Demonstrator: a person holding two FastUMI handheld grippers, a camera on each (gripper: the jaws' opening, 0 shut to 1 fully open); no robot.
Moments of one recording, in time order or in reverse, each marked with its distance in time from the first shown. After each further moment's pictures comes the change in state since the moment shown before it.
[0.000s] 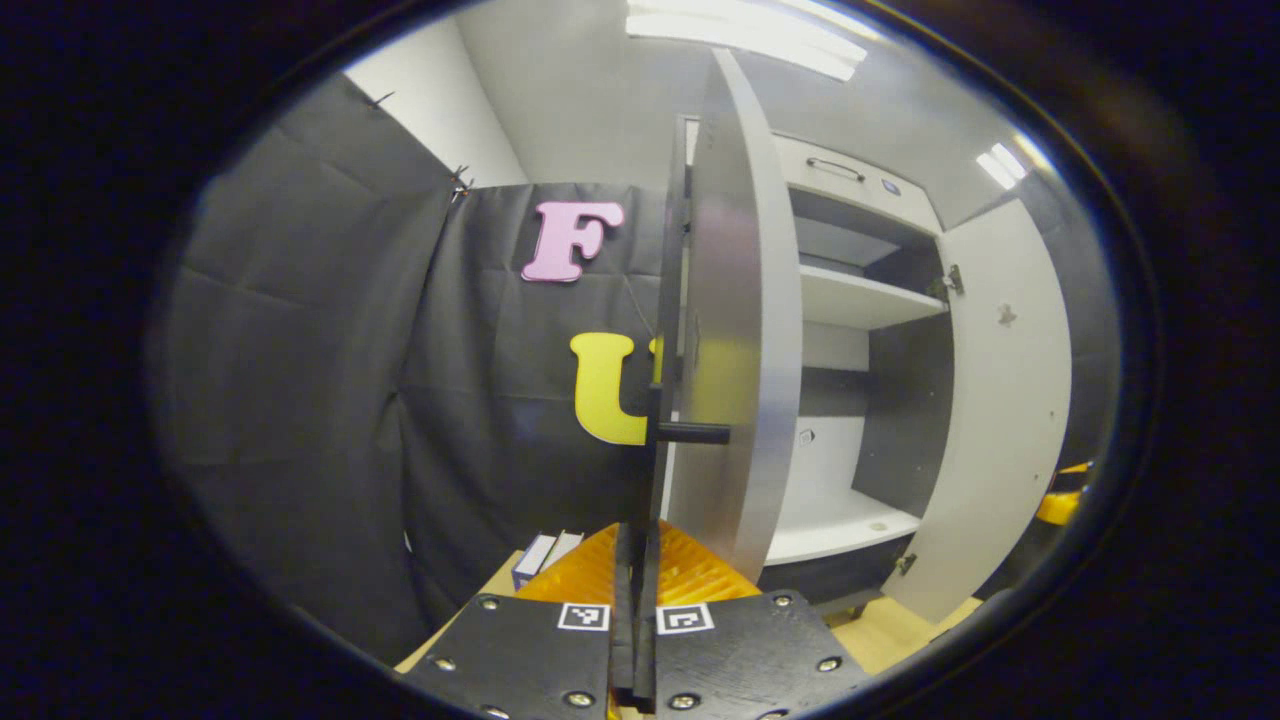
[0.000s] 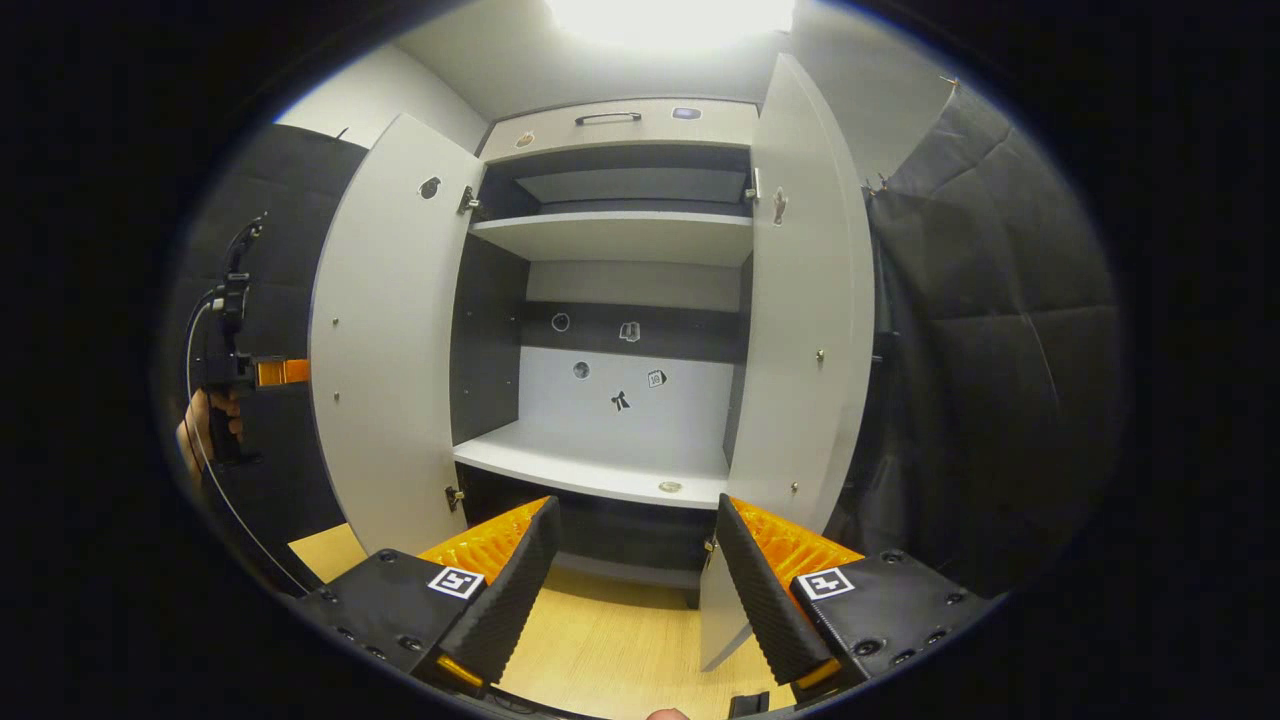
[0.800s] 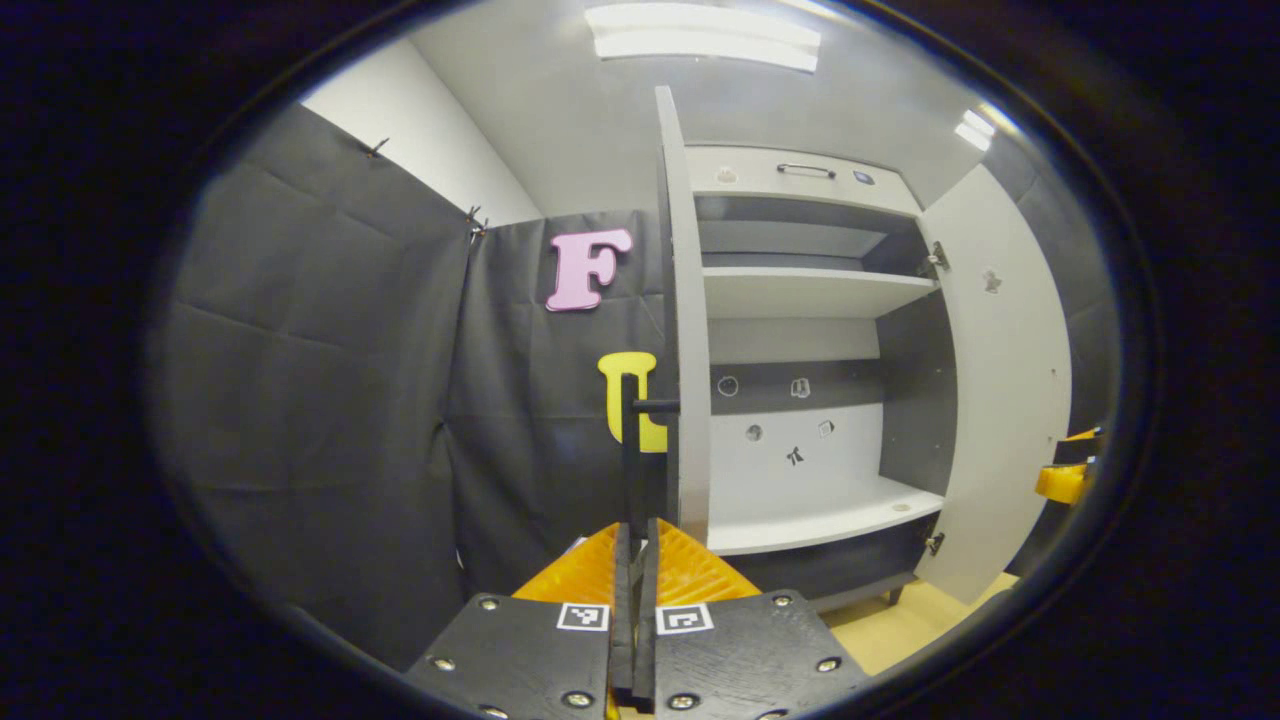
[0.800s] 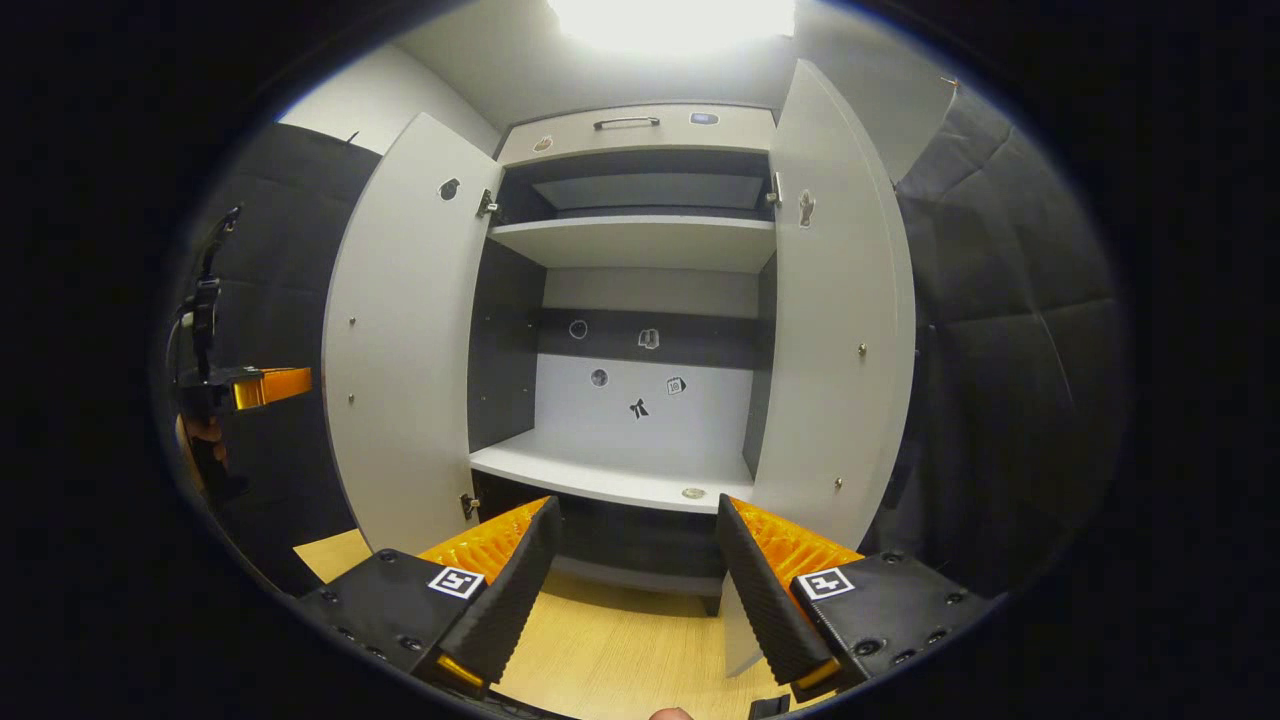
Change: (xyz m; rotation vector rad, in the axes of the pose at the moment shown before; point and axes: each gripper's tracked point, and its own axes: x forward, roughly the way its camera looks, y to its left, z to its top) left arm -0.016 0.010 0.000 0.110 -0.062 0.134; right arm 0.003 0.023 -0.009 -0.003 -0.048 0.014
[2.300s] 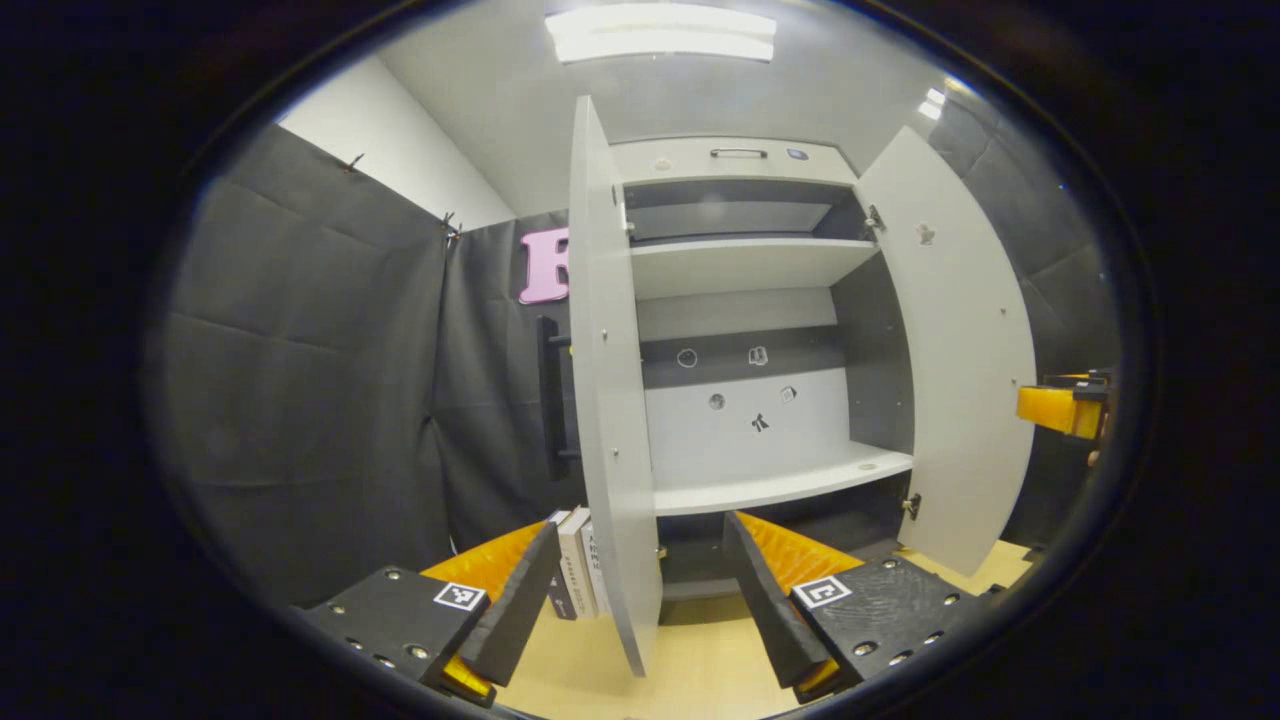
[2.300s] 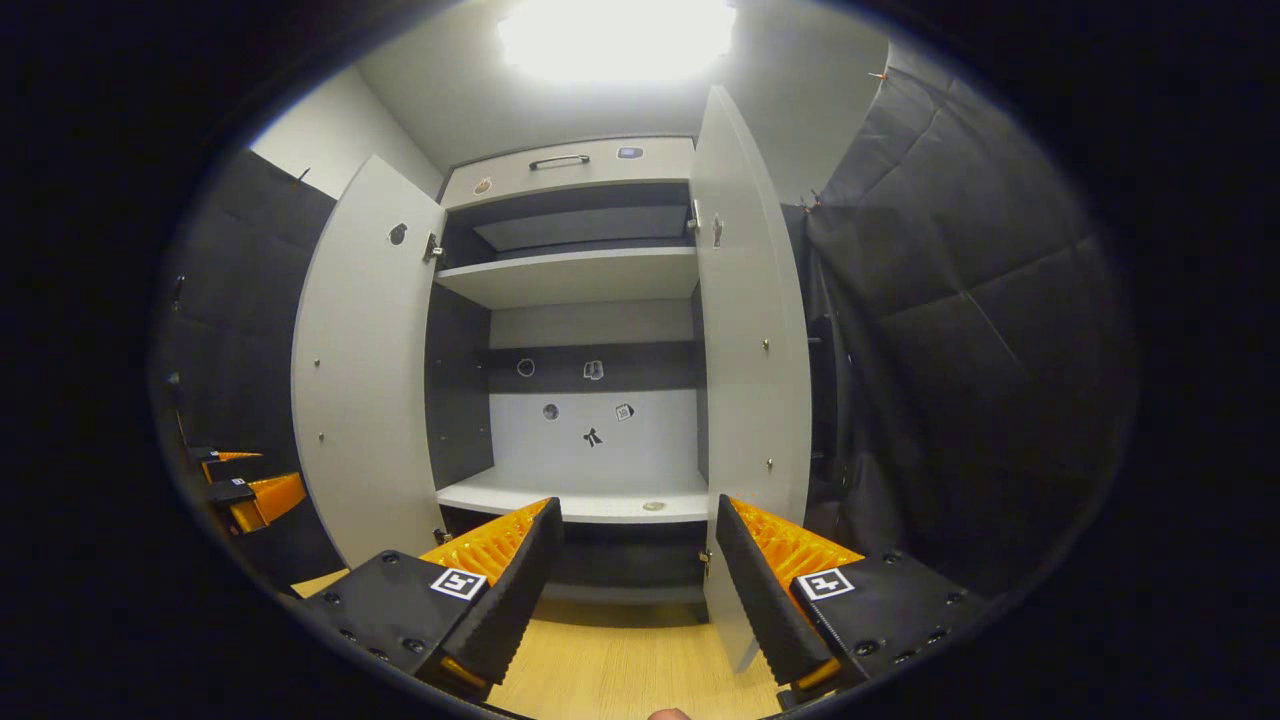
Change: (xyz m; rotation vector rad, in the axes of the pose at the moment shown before) left arm 0.002 -0.032 -0.020 0.063 -0.002 -0.045; right arm -0.025 -0.024 -0.001 0.121 -0.105 -0.154
